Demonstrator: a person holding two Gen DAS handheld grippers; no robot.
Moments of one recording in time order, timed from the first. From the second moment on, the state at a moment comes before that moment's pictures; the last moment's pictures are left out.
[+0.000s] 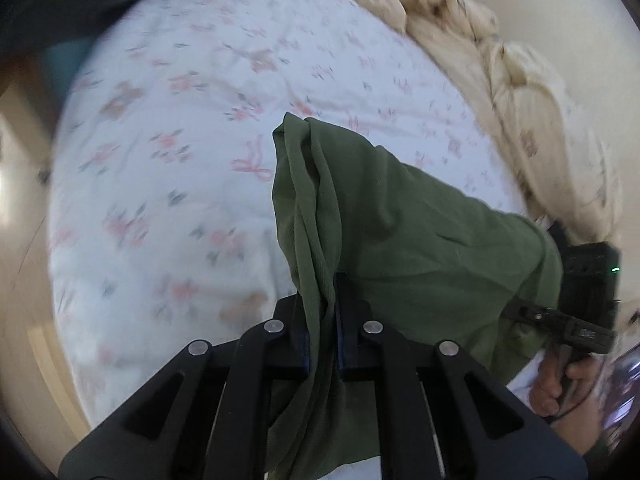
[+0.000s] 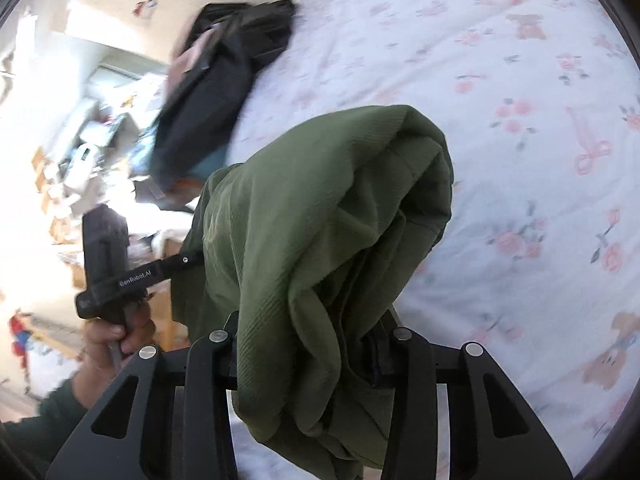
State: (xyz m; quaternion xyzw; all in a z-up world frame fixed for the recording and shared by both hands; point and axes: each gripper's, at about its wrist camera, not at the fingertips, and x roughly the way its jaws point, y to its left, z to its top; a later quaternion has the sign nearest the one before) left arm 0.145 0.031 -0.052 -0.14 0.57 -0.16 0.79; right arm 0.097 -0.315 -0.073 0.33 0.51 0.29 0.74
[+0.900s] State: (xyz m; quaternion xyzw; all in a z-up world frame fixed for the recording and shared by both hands) left arm 0.131 0.077 -0.132 -0.23 0.59 -0.06 0.77; right arm 0.122 -0.338 -0.067 0.28 0.52 0.16 0.79
